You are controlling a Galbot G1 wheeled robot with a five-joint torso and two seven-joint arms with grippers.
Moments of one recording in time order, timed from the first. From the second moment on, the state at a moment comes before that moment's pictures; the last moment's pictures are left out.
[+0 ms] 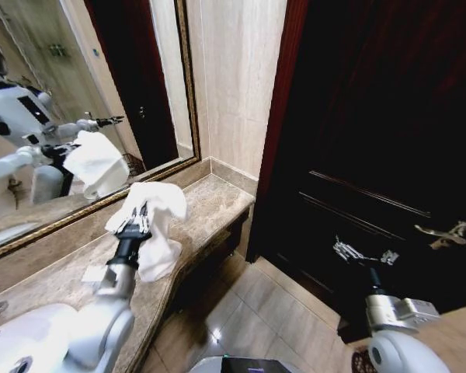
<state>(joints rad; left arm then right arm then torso) 1.71 -1.28 -0.69 -2.48 -0.23 0.08 -0.21 -1.72 1.48 0.88 2.40 0.28 -0.08 -0.01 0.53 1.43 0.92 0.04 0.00</state>
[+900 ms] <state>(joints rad) 1.71 -1.27 -0.63 -2.47 -0.18 0.07 -0.20 -1.74 1.47 0.91 2.43 0.33 -0.12 -0.02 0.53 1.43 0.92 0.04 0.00</state>
